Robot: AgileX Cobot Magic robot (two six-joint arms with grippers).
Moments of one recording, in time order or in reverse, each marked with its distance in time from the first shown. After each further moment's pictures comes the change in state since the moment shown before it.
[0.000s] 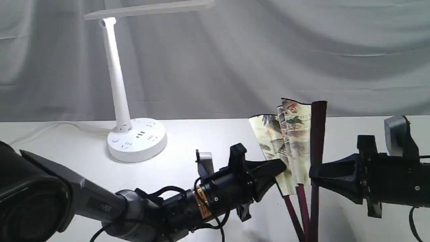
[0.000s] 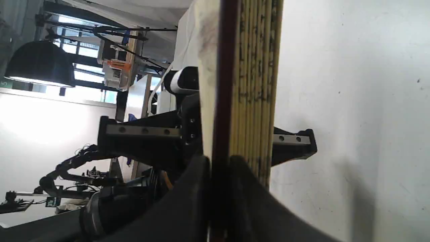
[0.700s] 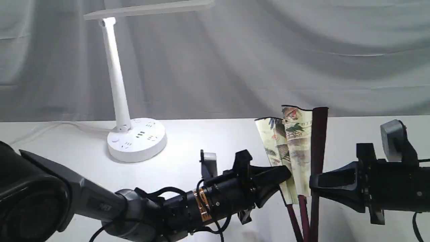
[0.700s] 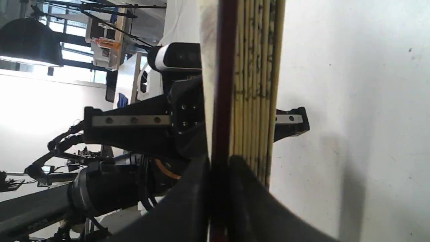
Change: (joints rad) left arm 0.000 0.000 -0.002 0.081 0.000 0.044; right arm 0.000 -0.004 0.000 -0.081 -0.002 0.023
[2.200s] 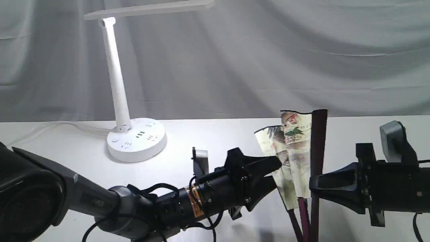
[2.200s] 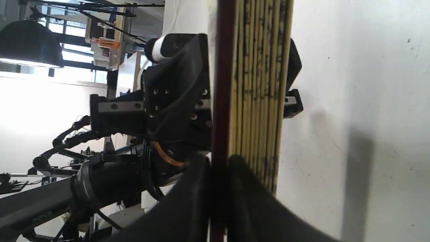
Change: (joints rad) left arm 0.034 0.000 0.003 0.012 0.014 0.025; right arm 0.000 0.000 0.000 -0.009 0.000 0.029
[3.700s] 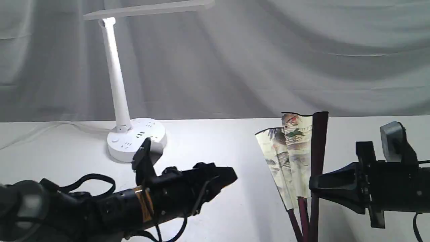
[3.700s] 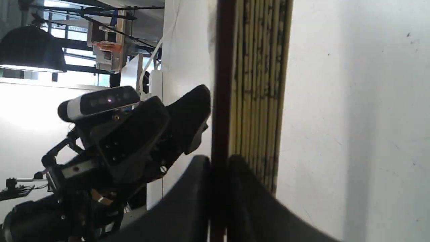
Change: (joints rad) left arm 0.041 -0.417 0.412 -0.055 0.361 0.400; right arm 0.000 0.000 0.000 0.001 0.000 0.028
